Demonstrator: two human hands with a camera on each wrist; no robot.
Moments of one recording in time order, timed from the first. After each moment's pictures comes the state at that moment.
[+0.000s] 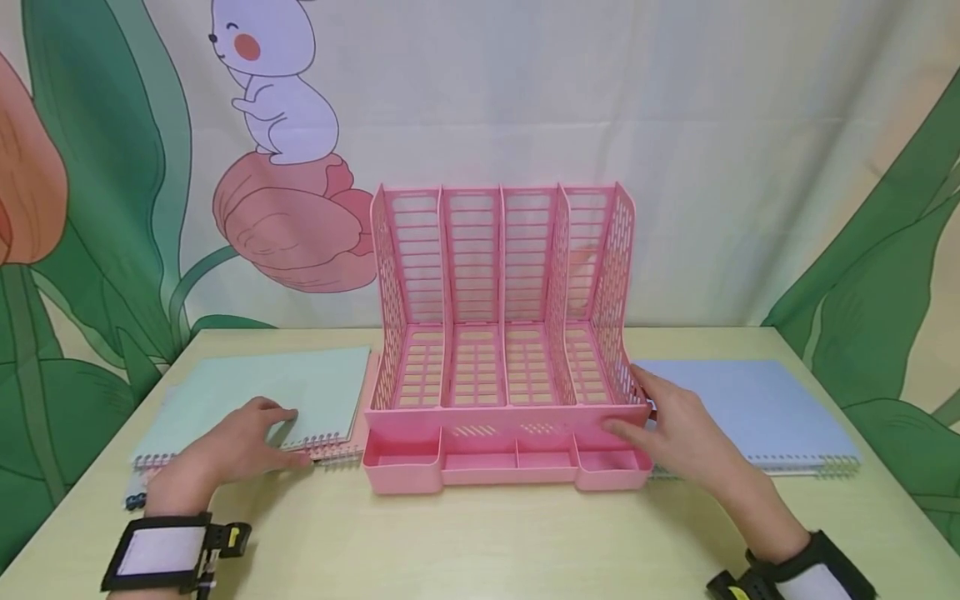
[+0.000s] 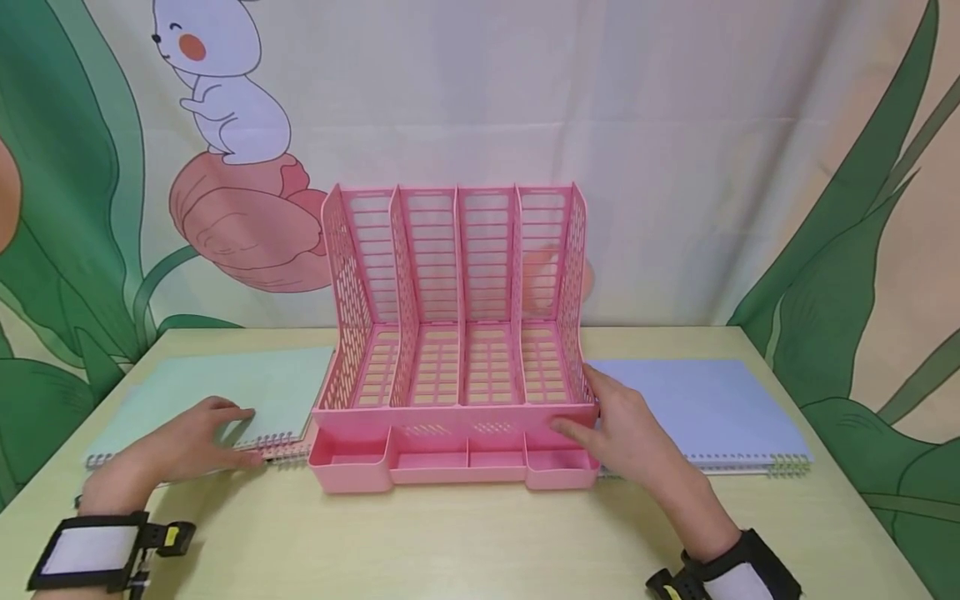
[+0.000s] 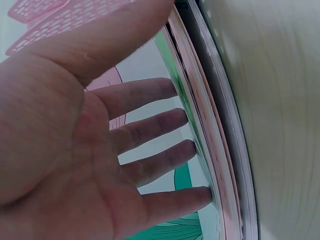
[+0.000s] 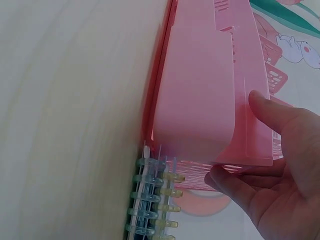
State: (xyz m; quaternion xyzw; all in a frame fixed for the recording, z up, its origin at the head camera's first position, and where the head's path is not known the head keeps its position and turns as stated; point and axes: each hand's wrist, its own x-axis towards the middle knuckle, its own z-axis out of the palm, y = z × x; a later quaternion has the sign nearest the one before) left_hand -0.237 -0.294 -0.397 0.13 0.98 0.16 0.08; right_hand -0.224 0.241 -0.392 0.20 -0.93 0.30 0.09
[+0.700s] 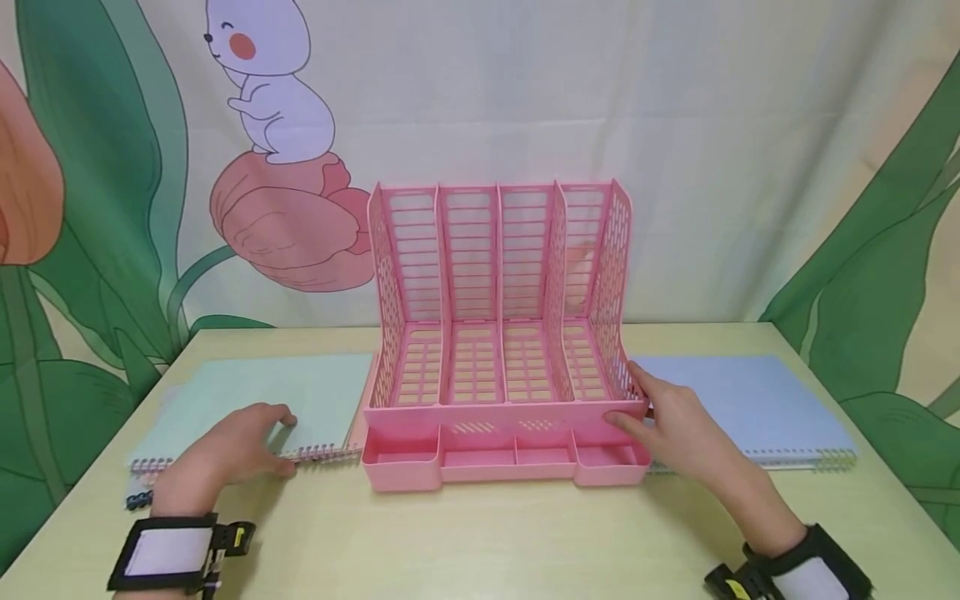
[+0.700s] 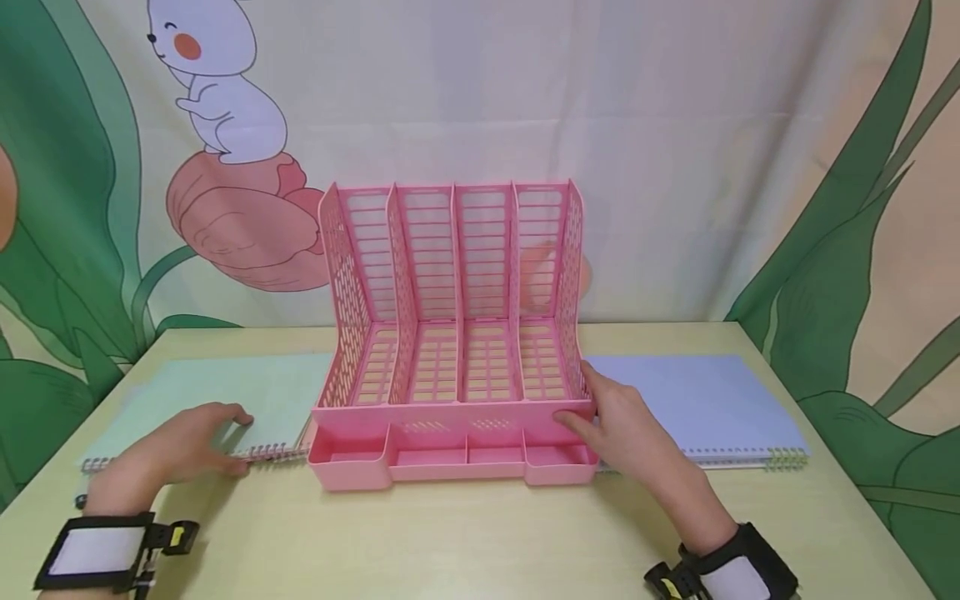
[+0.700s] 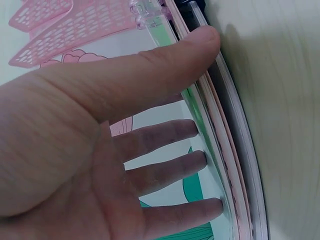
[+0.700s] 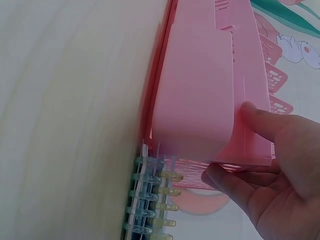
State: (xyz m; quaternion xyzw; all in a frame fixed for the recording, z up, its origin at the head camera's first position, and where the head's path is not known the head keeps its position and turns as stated) left_hand -0.235 -0.292 -0.393 0.14 0.97 0.16 0.08; right_hand -0.223 0.243 -0.390 0.19 -0.94 0.28 0.08
